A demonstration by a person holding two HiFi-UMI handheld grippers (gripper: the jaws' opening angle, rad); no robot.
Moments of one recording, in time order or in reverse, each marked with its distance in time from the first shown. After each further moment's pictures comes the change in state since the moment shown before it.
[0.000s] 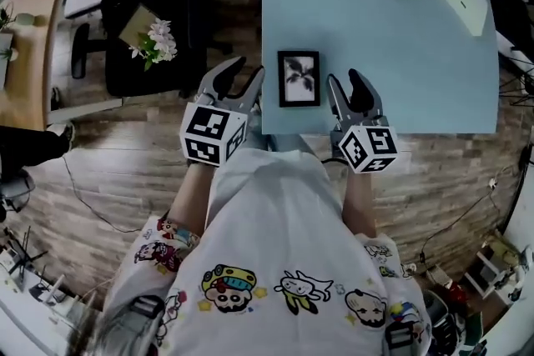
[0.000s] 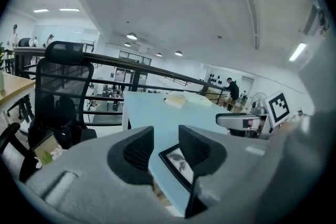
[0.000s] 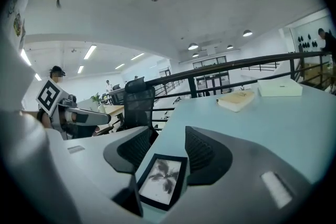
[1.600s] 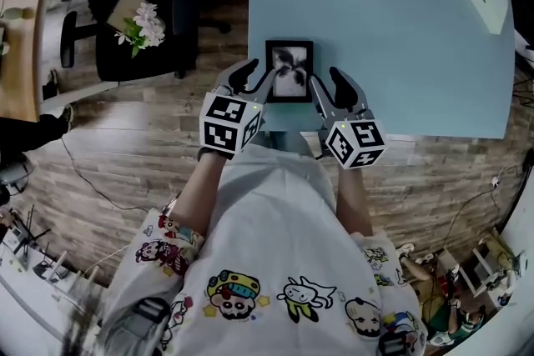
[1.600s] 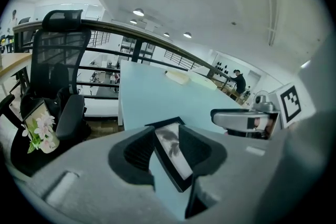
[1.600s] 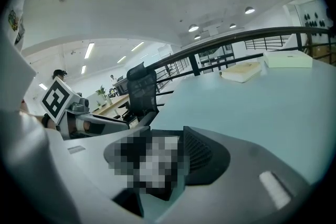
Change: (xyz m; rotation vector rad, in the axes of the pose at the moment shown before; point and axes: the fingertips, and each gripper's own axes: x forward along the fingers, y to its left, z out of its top) left arm 0.081 -0.028 -0.087 -0.118 0.221 0.007; right arm 0.028 -0.026 -0.074 0.087 0.165 0.093
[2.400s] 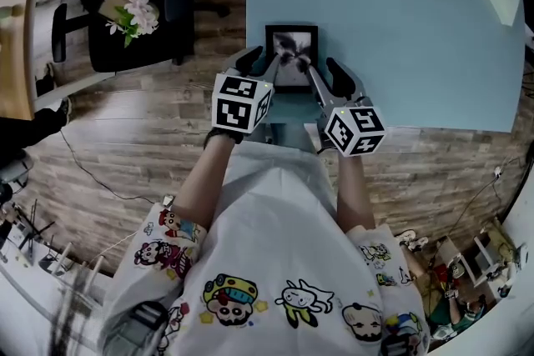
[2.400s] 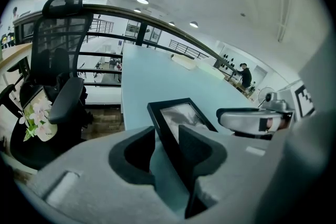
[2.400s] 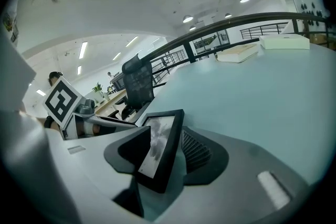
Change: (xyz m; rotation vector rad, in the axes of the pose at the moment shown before) left arm 0.047 0.016 -0.047 -0.043 0.111 0.037; right arm 0.024 -0.015 -0.050 0.073 0.082 -0.003
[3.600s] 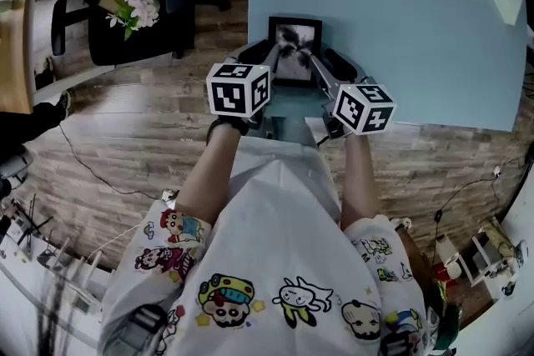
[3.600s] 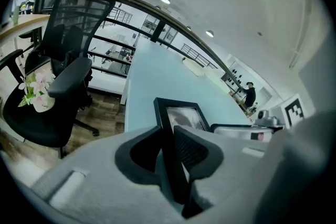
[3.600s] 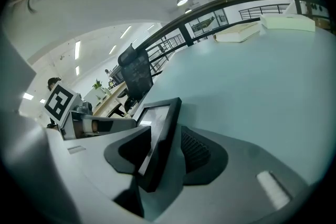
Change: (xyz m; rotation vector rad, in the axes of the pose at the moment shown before) left arm 0.003 0.005 -0.001 -0.224 -0.015 -0.020; right arm 0.016 -0.008 -0.013 0.088 0.169 0.044
